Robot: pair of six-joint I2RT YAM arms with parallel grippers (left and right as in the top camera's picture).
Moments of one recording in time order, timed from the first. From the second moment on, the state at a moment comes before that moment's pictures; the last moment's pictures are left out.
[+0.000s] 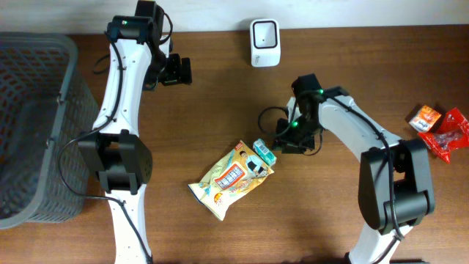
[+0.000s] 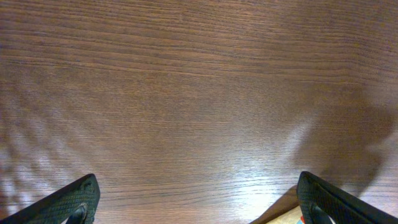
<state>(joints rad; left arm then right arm) -0.11 2.36 2.43 -1.47 0.10 -0.20 0.23 1.95 1.37 -0.97 -0.44 0.36</state>
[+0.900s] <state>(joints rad) -0.11 2.36 2.43 -1.47 0.10 -0.20 0.40 1.95 1.37 -0.92 -0.27 0.18</state>
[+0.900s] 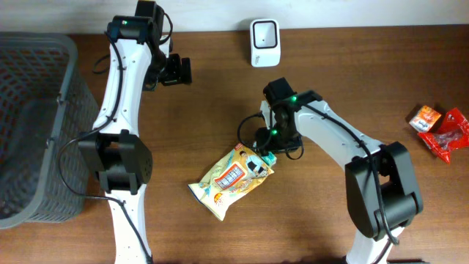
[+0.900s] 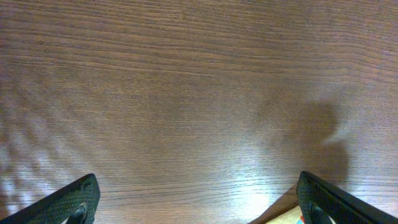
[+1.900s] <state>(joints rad) -0.11 2.36 2.43 -1.47 0.10 -0.20 0.21 2.02 1.54 -1.03 -0.03 0.37</state>
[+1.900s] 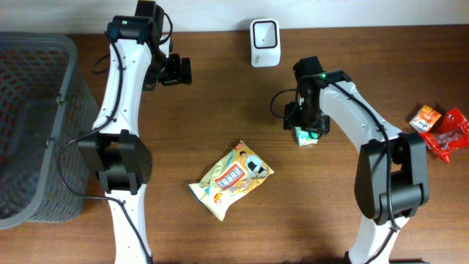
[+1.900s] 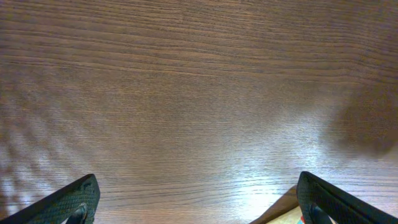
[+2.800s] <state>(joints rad) -0.11 2.36 2.43 -1.47 0.10 -0.20 -0.03 2.02 1.40 -0.85 -0.37 -0.01</state>
